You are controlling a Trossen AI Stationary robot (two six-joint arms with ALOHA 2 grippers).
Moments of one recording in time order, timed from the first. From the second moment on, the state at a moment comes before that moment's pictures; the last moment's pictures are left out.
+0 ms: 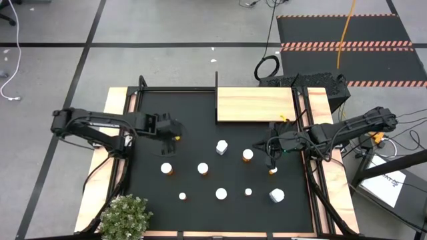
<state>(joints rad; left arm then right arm) 0.05 1.26 0.93 -0.87 -0.19 -0.05 0.25 0.95 0.71 -0.39 0.31 0.32</state>
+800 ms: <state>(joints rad) 0.22 1.45 0.93 -0.86 -0.18 0.04 0.25 0.95 0.66 -0.34 0.31 0.25</state>
